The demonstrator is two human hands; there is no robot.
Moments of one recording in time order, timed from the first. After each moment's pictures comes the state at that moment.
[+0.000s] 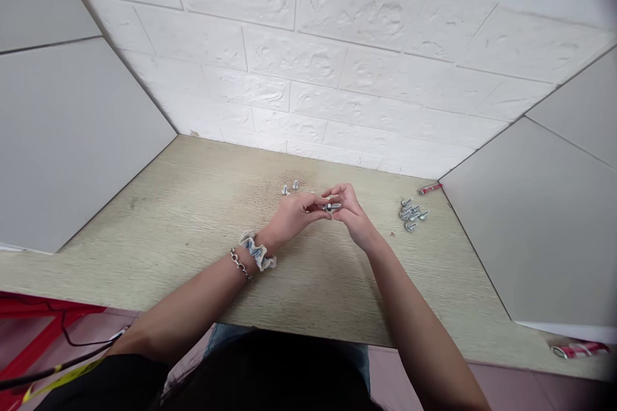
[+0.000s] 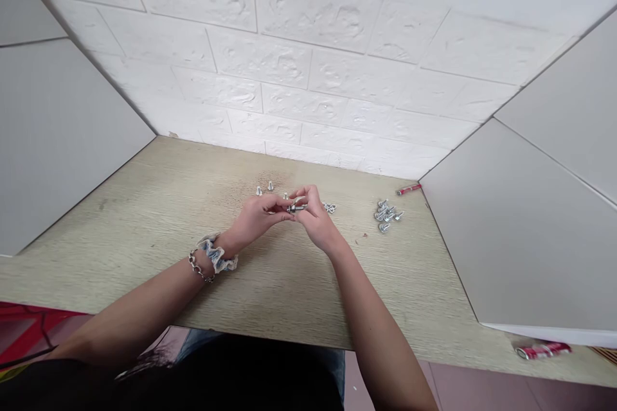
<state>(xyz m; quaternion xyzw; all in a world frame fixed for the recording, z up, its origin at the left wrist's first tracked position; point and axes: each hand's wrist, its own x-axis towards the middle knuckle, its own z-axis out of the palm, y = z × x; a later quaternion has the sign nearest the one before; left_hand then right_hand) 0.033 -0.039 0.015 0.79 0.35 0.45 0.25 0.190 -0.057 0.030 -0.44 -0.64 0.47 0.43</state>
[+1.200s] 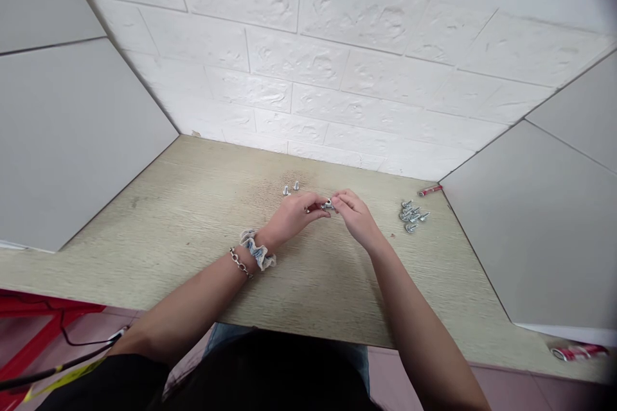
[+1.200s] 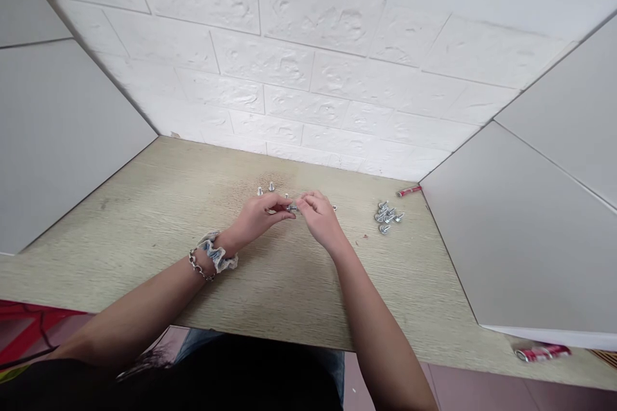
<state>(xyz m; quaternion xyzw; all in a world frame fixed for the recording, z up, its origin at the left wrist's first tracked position) 0.030 -0.036 0.011 0.82 0.33 0.44 0.17 0.198 -0.051 0.028 -0.52 -0.66 0.37 0.39</state>
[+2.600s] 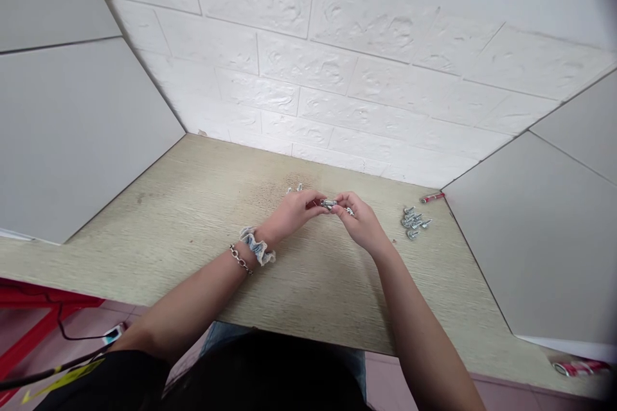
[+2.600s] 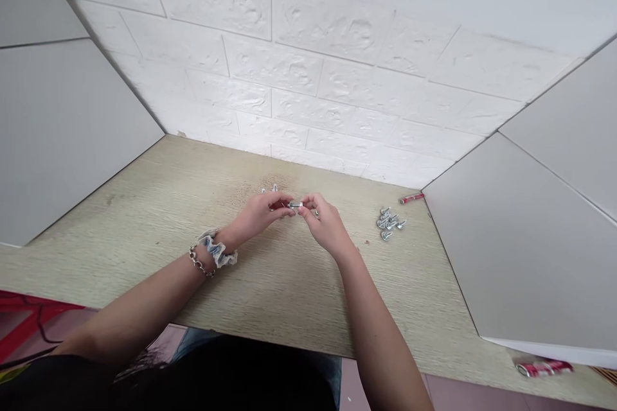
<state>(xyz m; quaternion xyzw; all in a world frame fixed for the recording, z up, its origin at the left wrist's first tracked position) 0.025 -0.030 0.023 0.78 0.42 0.35 0.29 0.201 -0.053 0.031 -0.53 -0.70 0.33 0.34</state>
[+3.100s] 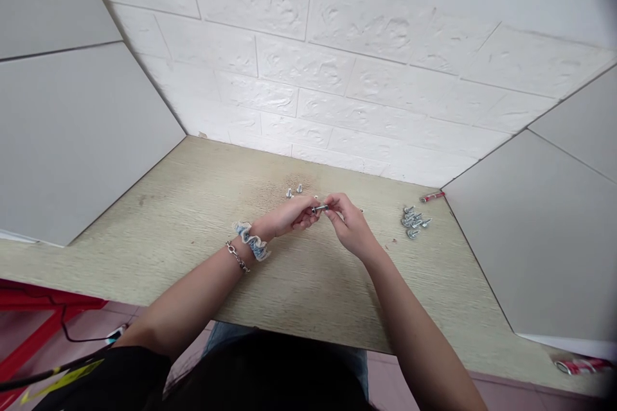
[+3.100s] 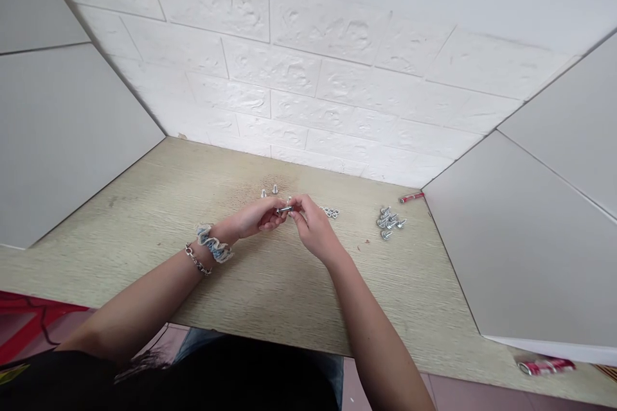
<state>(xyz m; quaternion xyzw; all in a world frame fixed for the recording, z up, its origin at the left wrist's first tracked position) 0.022 -0.027 0.028 0.50 0.35 0.25 0.75 0.183 -0.061 0.029 -0.44 -0.74 0.32 0.39</state>
